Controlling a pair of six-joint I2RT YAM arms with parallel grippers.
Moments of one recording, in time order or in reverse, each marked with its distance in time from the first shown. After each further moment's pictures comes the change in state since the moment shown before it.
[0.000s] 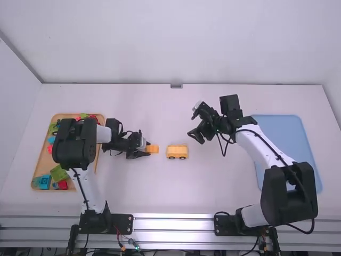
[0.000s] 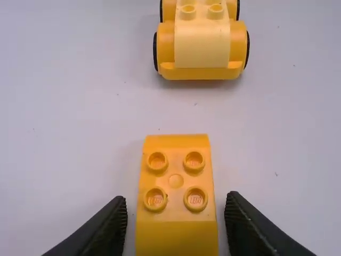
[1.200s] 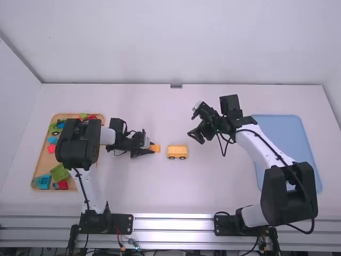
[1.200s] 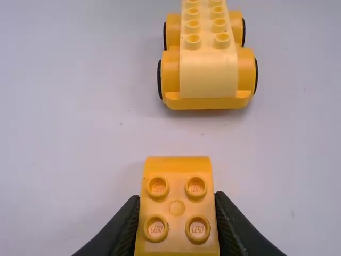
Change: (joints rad) left arm -0.050 0.000 -0.029 0.140 0.034 -0.109; right arm 0.000 0.000 0.000 0.000 0.000 0.000
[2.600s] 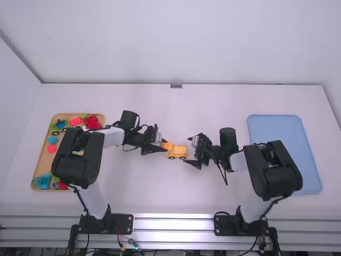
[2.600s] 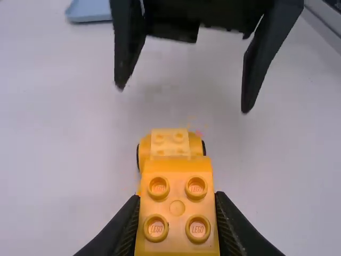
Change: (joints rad) left arm -0.201 -0.212 0.012 -0.040 0.037 -0.225; right arm -0.022 0.272 -0.533 0.988 -0.432 -0.227
